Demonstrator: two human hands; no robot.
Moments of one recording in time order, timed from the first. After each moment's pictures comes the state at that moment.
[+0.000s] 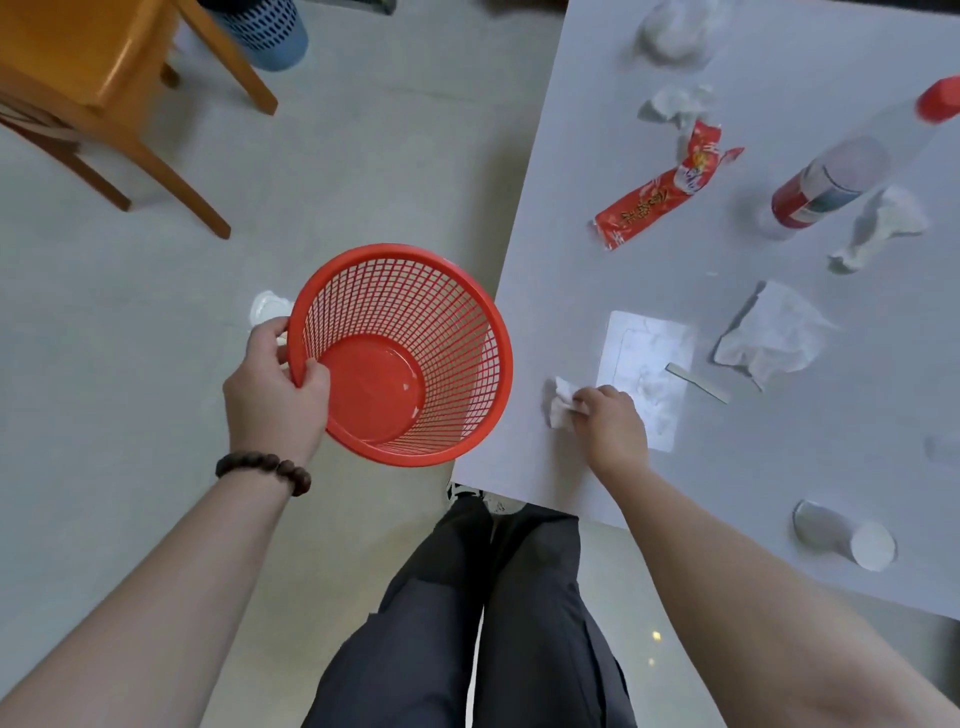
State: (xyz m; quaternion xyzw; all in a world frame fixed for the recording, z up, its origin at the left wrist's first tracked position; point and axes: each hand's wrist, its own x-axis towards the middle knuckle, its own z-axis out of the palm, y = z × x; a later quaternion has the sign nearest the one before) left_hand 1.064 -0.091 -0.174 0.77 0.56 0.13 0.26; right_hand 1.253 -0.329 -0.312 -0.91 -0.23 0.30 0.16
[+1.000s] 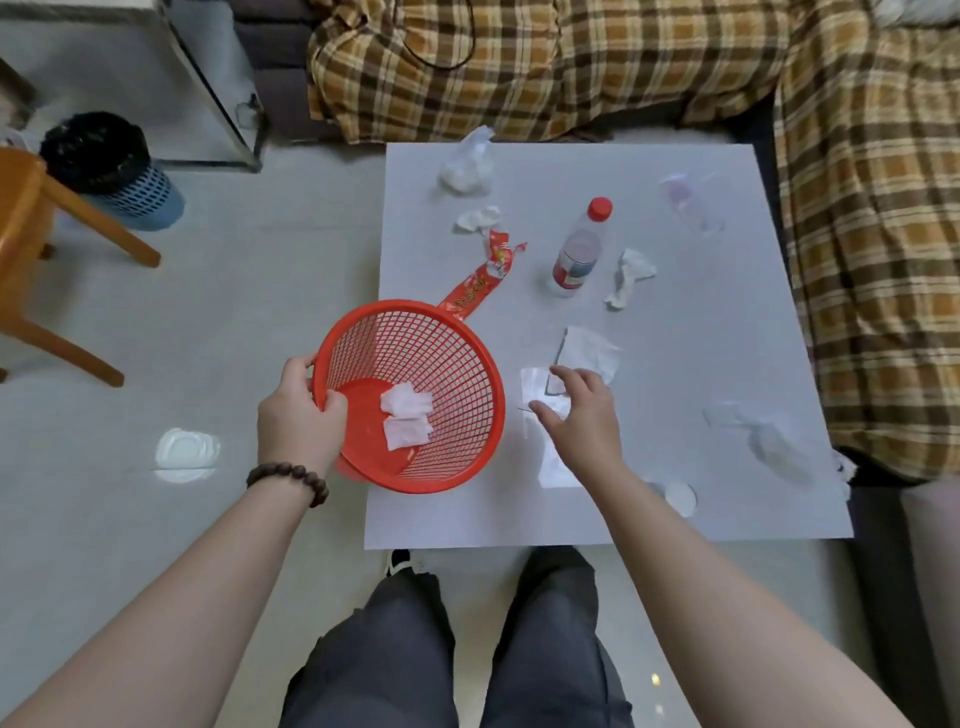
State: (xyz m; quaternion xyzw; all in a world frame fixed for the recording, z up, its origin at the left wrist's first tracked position) left_hand 1.187 -0.169 -0.110 0.82 0.44 0.12 0.33; right_hand 1.327 -0.414 -0.159 -0.92 -0.11 0.18 0.33
